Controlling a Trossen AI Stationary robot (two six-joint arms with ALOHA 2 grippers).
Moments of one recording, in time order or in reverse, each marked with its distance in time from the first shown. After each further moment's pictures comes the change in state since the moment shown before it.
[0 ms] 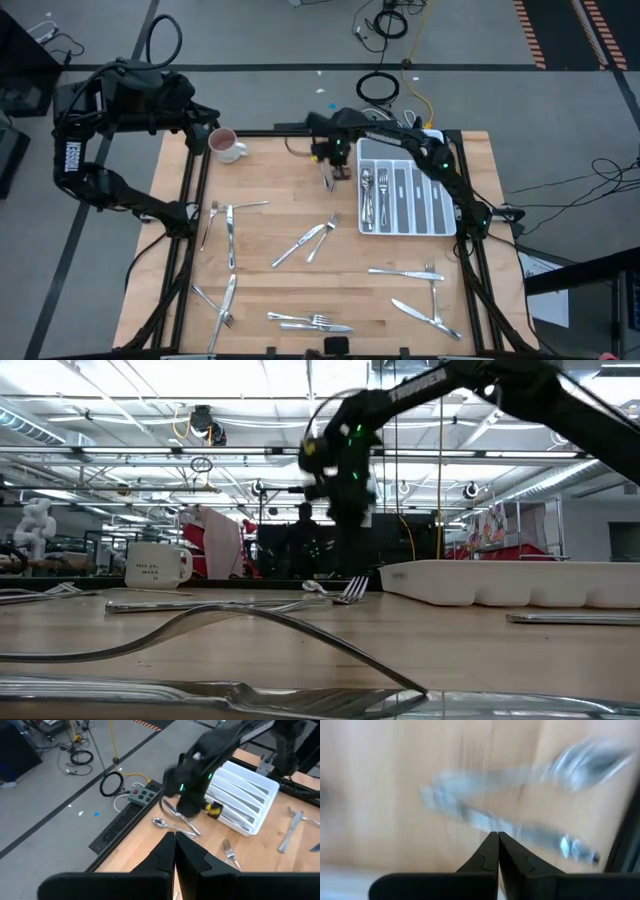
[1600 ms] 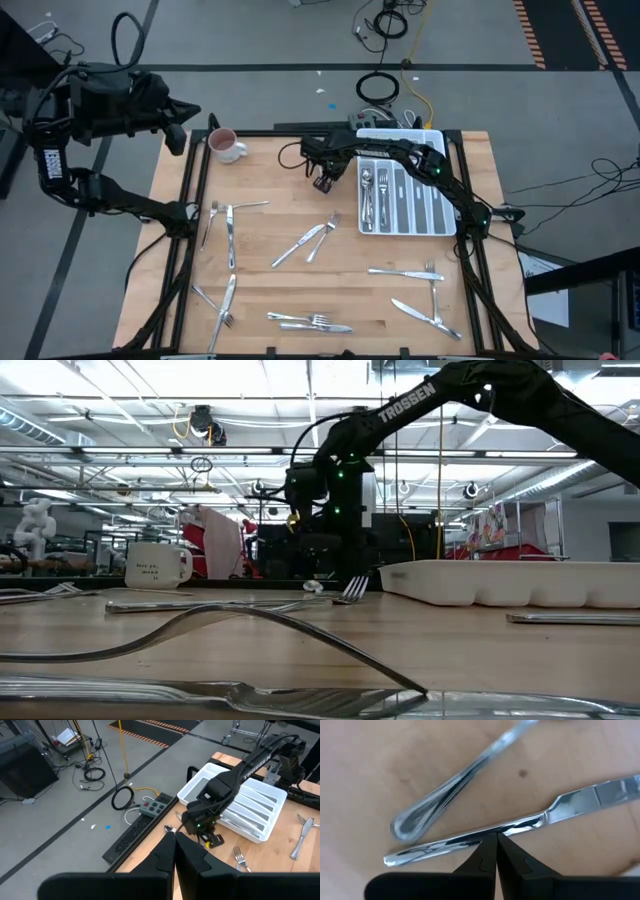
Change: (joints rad) left arm 0.000 -0.083 0.000 0.000 -0.052 0.052; right arm 0.099 0.091 -0.149 0.110 0.187 0.710
